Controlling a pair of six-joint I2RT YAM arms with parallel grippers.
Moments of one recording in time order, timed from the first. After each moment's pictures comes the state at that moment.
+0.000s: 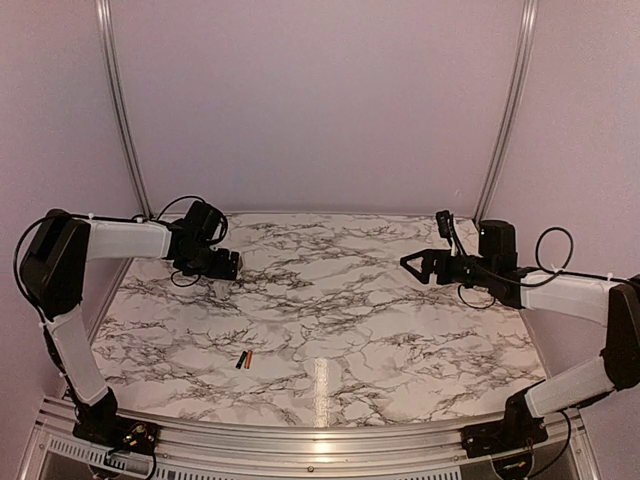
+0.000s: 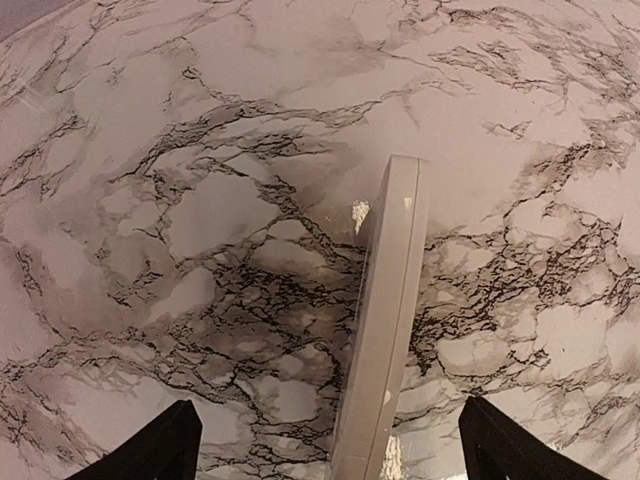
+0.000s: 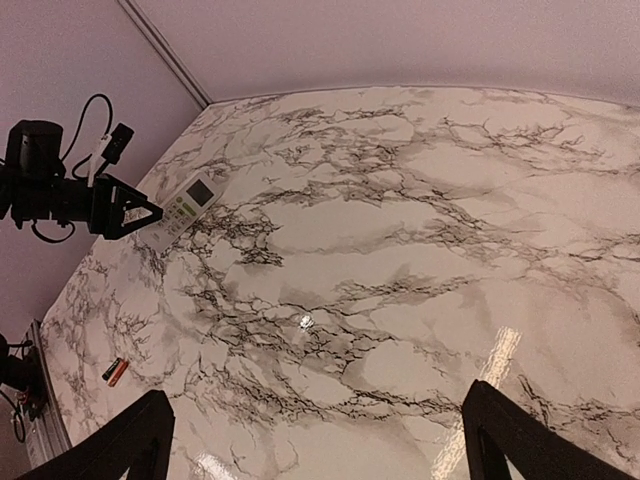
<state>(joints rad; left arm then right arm) -0.44 1.82 1.19 -0.32 -0.16 -0.27 0.26 1.31 0.67 0.20 -0.55 0.26</state>
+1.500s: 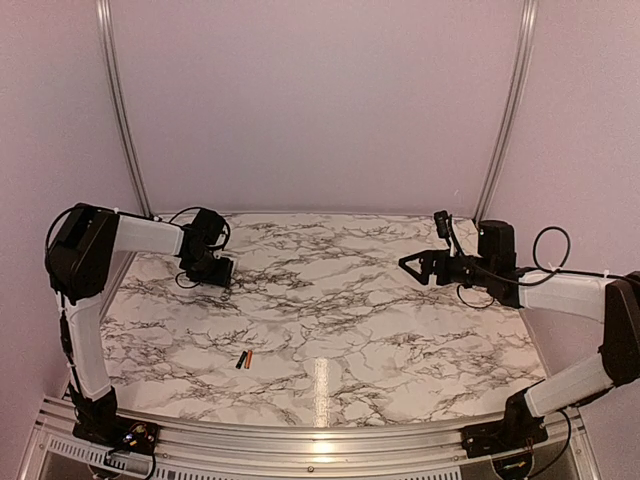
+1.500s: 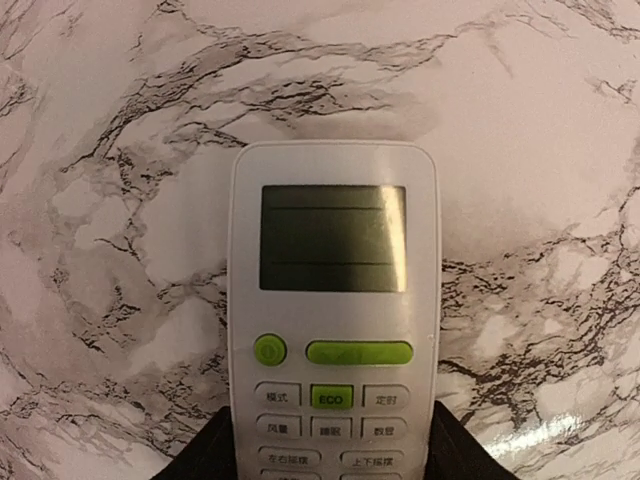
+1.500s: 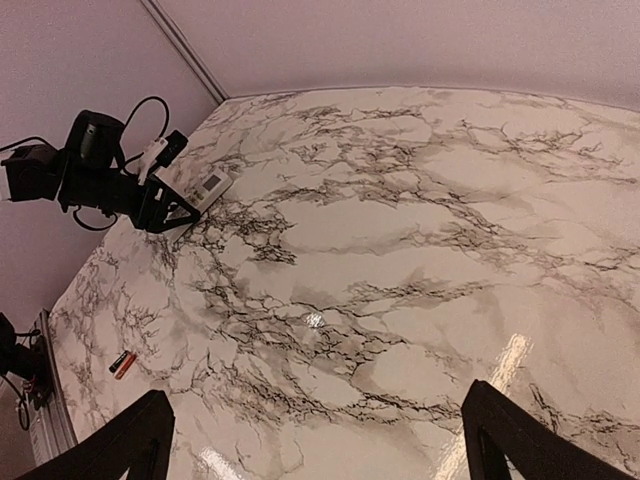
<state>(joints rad) -0.37 2.02 1.30 -0.37 -0.12 -0.19 0.25 1.33 0.67 0.23 -0.60 0.25</state>
